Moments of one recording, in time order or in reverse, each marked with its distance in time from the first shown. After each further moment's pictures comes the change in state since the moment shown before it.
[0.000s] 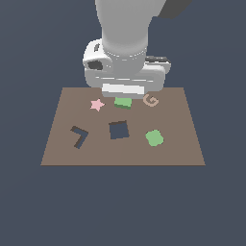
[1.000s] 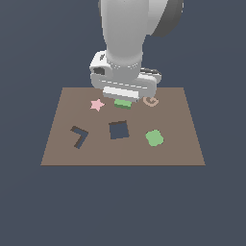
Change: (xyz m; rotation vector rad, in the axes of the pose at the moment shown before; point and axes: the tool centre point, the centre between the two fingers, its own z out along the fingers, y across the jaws) arm -0.027 0.006 0.052 -0.007 0.034 0.121
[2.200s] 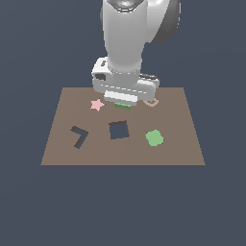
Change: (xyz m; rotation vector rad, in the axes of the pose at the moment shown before) arm 0.000 0.000 0.019 0.000 0.001 0.006
